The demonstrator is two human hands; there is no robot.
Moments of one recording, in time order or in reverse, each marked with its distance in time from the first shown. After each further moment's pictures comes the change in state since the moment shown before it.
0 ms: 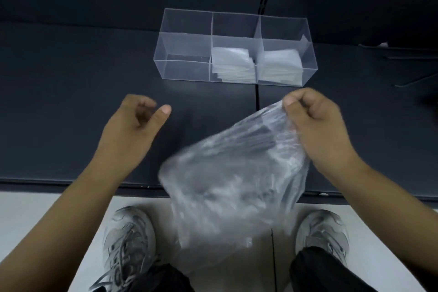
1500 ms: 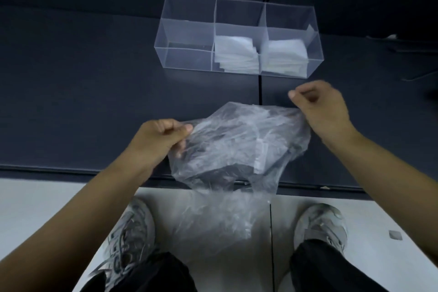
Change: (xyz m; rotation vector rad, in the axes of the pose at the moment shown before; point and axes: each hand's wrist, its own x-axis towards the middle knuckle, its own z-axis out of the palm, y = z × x) left_hand -0.014 -0.011 0.035 -0.326 -0.336 -0.309; right_hand 0.045 0.046 -0.021 -0.405 0.080 0.148
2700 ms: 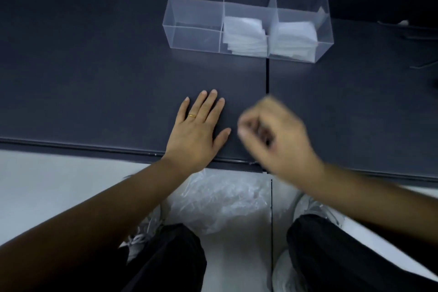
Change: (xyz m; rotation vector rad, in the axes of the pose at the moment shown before) left_hand 0.003 -0.041 0.049 1.145 0.099 0.620; right_hand -0.100 -0.034 0.039 0.011 -0.188 -0.815
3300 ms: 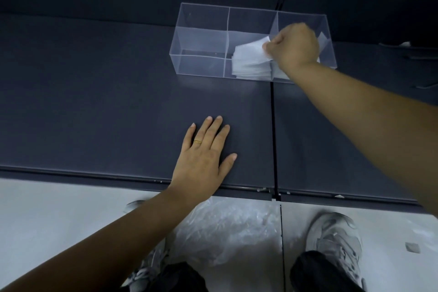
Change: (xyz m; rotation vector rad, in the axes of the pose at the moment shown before) left_hand -0.001 0.002 -0.001 0.035 -0.039 -0.024; right_hand 0.178 0.098 -0.025 -0.401 0.158 0.688
